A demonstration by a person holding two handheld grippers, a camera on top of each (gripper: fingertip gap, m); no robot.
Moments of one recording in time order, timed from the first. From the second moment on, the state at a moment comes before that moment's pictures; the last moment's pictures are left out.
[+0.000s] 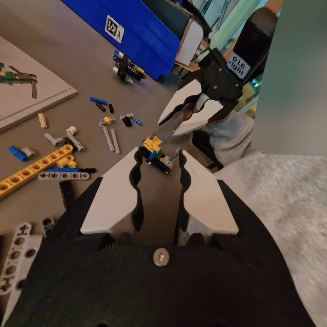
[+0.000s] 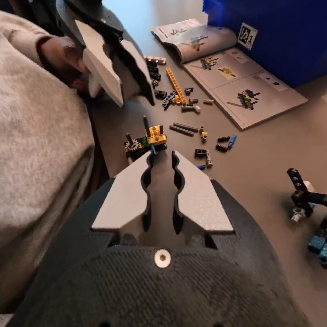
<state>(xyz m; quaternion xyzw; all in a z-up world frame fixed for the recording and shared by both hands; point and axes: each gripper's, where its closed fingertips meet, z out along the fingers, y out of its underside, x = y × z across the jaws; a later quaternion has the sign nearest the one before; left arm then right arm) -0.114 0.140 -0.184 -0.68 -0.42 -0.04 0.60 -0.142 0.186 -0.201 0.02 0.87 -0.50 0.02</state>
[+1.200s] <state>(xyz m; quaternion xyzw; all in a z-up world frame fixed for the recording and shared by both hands) -0.129 0.174 -0.216 -0.84 -0.27 -0.01 0.47 -0.123 0.181 -0.214 0.09 0.87 -0.43 0.22</state>
